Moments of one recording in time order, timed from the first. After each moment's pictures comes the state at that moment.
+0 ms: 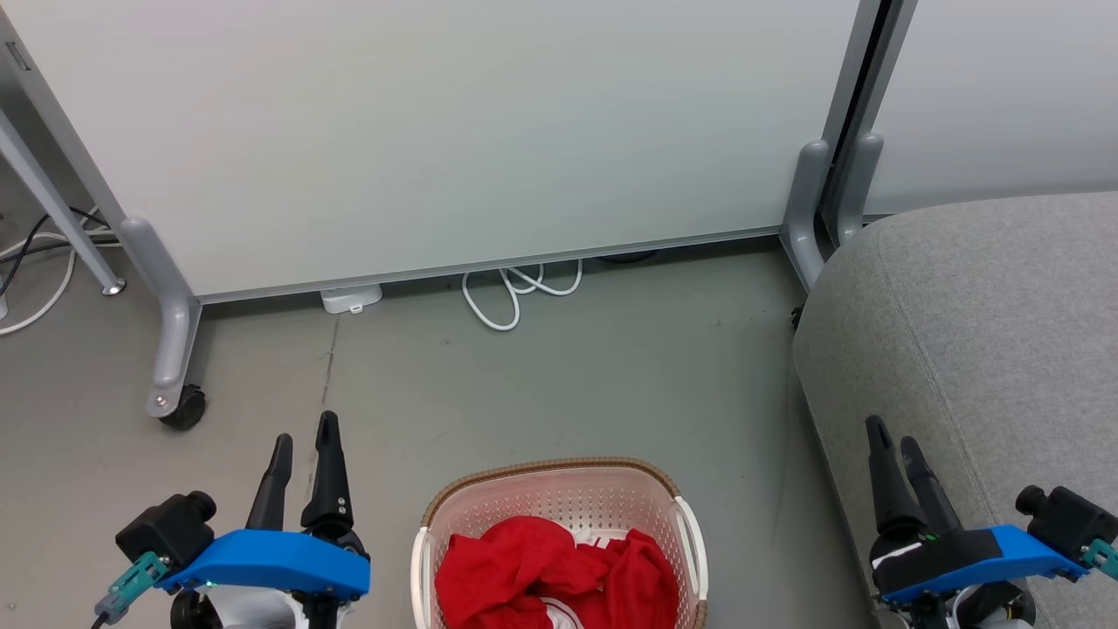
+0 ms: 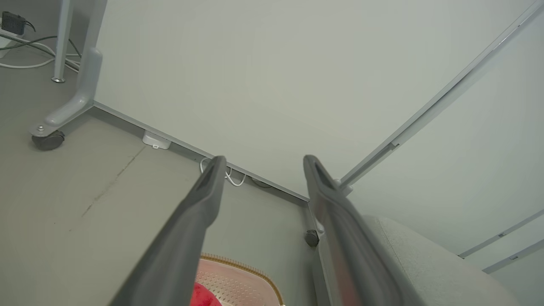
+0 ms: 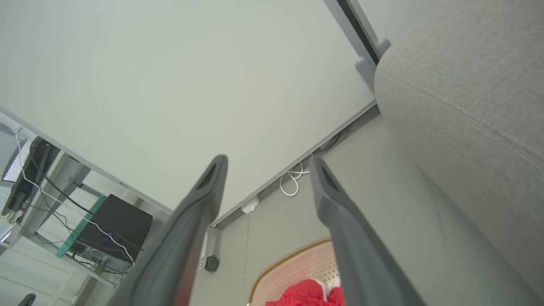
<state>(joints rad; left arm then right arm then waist) -0.08 0.05 -0.05 0.28 -0.72 -0.09 -0.11 -0.09 -0.04 -0.03 0.31 0.77 0.13 -0.11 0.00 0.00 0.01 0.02</state>
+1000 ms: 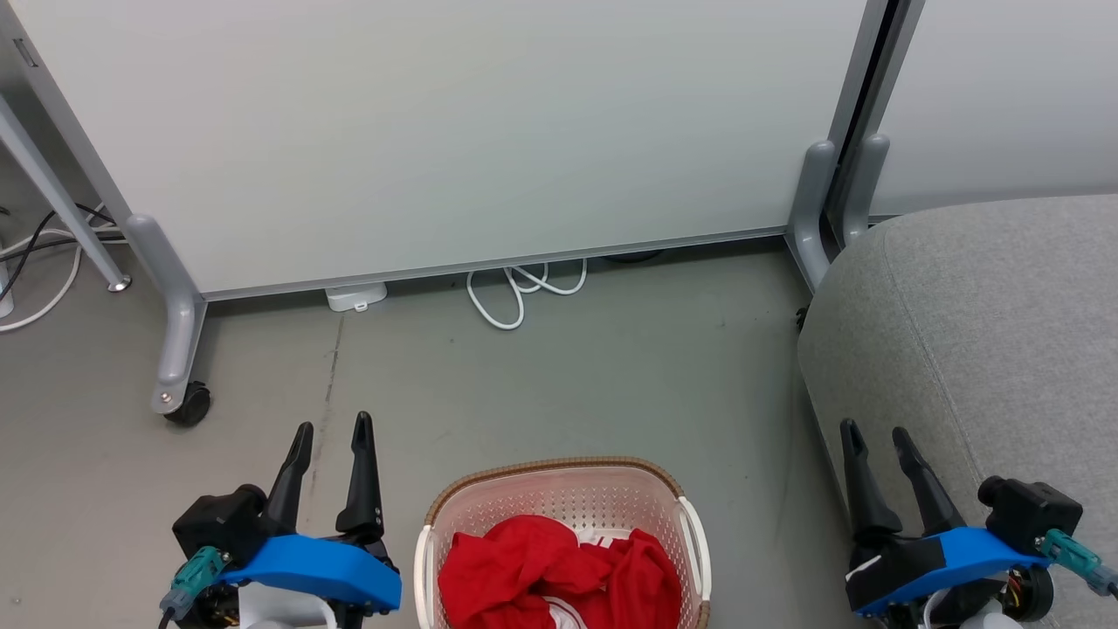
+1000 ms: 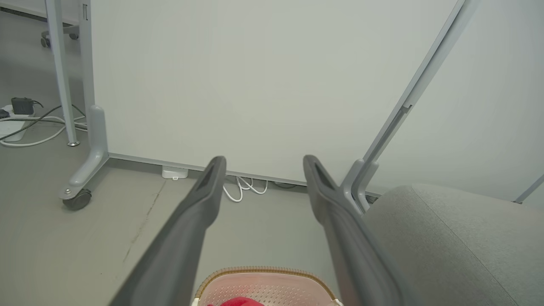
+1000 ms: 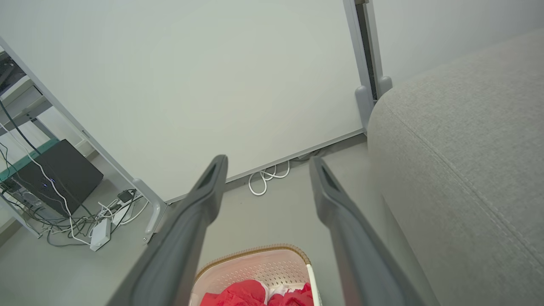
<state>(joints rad) -0.09 0.05 -0.10 0.32 -0.42 -0.11 -0.18 -0.10 -0.04 -0.01 0.33 0.44 0.13 -0.17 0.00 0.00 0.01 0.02</state>
